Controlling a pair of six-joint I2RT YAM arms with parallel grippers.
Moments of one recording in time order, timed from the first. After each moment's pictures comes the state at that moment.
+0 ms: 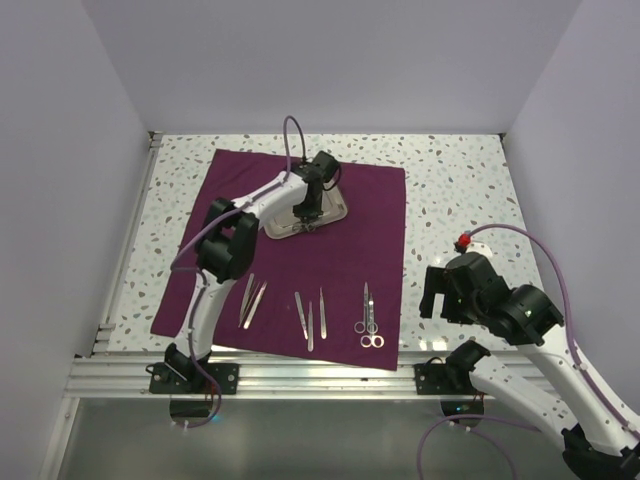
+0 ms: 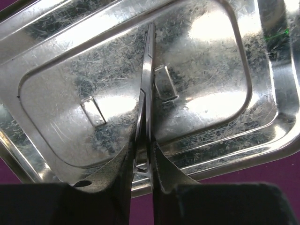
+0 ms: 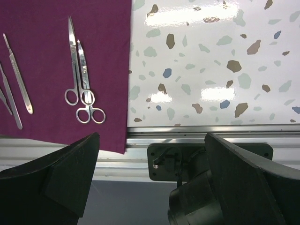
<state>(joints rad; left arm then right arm) -0.58 2.34 1.96 -0.83 -0.32 -0.50 0.62 0.66 0.91 -1.30 0.27 0.68</state>
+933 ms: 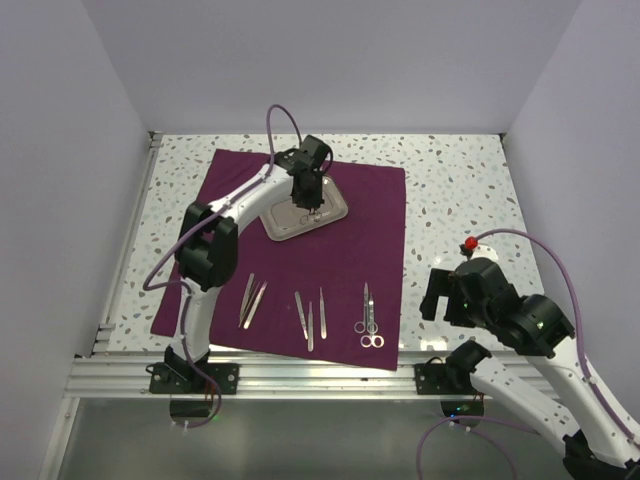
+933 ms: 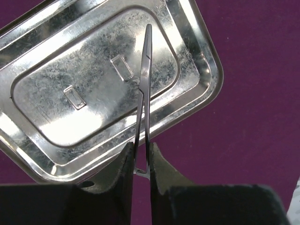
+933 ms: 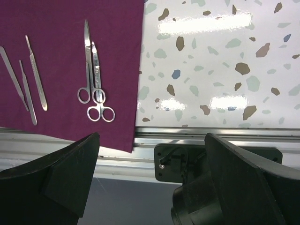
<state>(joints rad) -0.56 2.17 1.89 -0.77 -0.12 -0.49 0.62 0.60 0.91 -1.29 0.24 0.68</state>
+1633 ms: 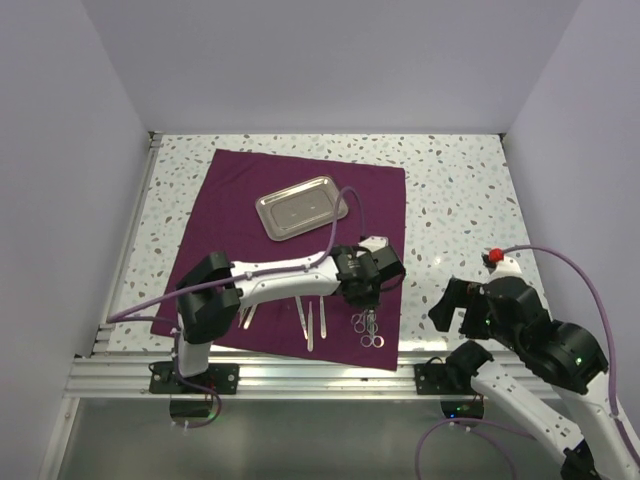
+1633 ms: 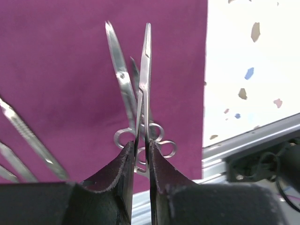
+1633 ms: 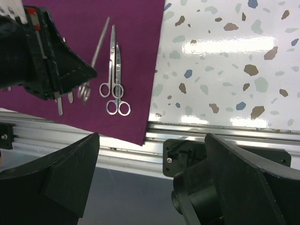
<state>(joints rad) -1.17 1.91 1.52 -0.77 -0.18 -0.96 0.62 0.44 0.97 -1.36 0.21 0.68</state>
